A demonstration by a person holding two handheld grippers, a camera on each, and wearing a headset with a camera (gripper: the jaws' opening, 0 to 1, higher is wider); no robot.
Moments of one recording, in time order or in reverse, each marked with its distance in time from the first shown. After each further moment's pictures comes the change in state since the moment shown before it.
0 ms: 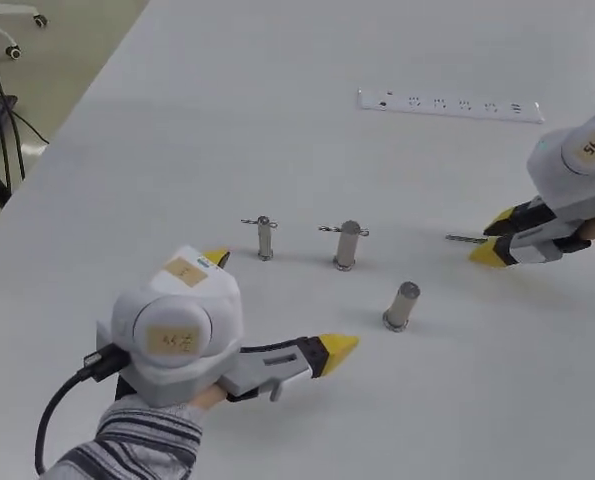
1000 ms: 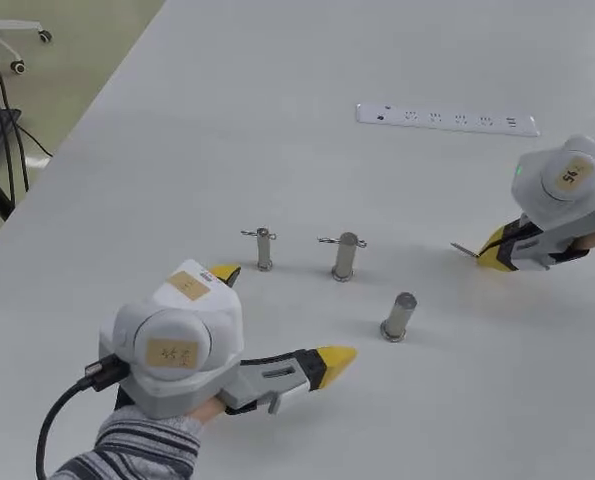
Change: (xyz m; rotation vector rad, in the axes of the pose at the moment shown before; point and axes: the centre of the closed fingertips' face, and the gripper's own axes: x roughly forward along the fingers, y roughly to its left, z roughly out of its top) left arm -0.002 -0.012 0.003 0.018 -0.001 -0.046; right arm -0.014 0.005 -0.006 -0.212 0.072 -0.042
